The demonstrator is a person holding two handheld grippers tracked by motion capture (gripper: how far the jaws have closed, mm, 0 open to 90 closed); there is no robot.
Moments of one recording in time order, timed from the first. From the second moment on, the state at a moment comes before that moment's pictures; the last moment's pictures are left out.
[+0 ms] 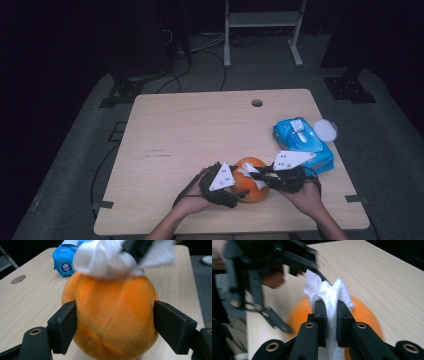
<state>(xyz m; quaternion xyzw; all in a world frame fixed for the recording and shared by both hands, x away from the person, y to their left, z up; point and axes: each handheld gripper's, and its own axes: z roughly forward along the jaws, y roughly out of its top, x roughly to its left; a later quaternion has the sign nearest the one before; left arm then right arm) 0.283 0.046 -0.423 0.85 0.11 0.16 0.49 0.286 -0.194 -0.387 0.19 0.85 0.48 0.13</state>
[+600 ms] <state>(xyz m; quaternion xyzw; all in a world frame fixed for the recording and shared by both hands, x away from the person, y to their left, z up) 0.288 0.052 -0.429 0.86 0.11 0.15 0.48 0.289 -0.201 -0.388 0.21 0.84 0.48 0.13</state>
